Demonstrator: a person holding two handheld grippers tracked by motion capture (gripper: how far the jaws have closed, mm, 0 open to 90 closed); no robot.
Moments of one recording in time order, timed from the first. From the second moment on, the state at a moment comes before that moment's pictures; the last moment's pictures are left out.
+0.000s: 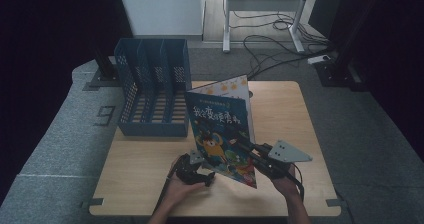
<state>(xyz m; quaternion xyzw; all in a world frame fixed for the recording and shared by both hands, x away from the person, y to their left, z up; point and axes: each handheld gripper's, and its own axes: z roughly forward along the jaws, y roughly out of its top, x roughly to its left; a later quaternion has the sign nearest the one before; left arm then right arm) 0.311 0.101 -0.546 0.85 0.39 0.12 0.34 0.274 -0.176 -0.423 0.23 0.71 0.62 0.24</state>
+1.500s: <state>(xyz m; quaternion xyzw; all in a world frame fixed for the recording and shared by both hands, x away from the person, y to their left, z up) 0.329 0.128 -0.504 0.80 0.38 0.11 0.46 0.261 -0.199 -0.437 0.22 0.73 0.61 0.23</state>
